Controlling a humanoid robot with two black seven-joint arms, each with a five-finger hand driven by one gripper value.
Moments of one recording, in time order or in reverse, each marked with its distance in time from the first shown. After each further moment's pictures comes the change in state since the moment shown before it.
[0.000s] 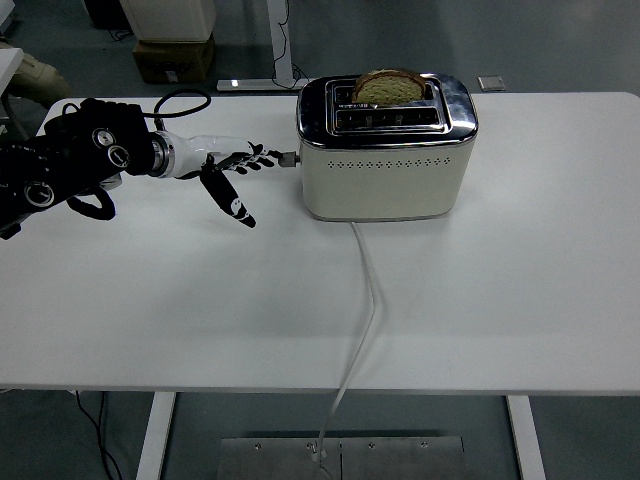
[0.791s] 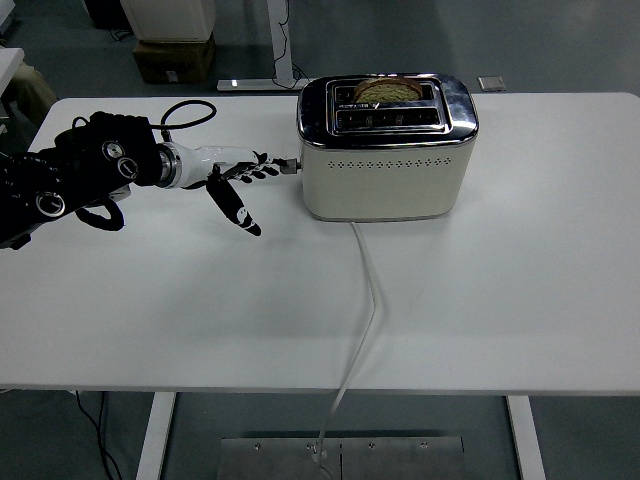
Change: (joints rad) left arm 0.033 -0.017 0.000 0.004 -0.007 0.016 -0.002; right arm -0.002 0.000 0.000 0.000 0.000 0.000 0.000
